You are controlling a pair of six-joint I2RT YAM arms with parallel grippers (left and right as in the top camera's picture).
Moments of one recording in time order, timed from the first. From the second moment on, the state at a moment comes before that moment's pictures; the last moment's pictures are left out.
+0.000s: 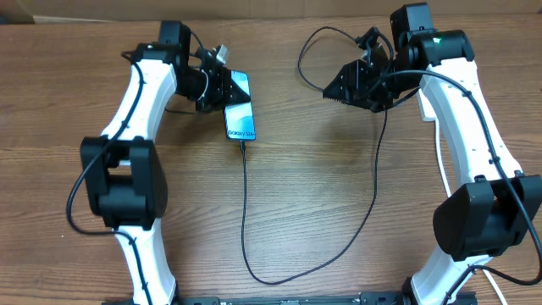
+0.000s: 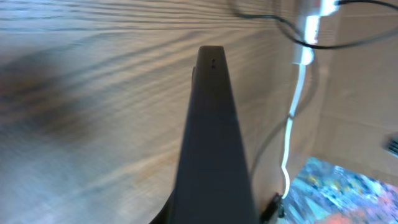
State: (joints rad) left arm -0.08 2.18 1.83 -1.01 0.82 -0.18; right arm 0.12 1.91 1.84 -1.23 -0.63 0.19
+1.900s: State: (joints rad) left arm -0.14 2.34 1.83 -0.88 0.60 -0.16; right arm 0.12 1.91 1.84 -1.25 -0.58 0.16
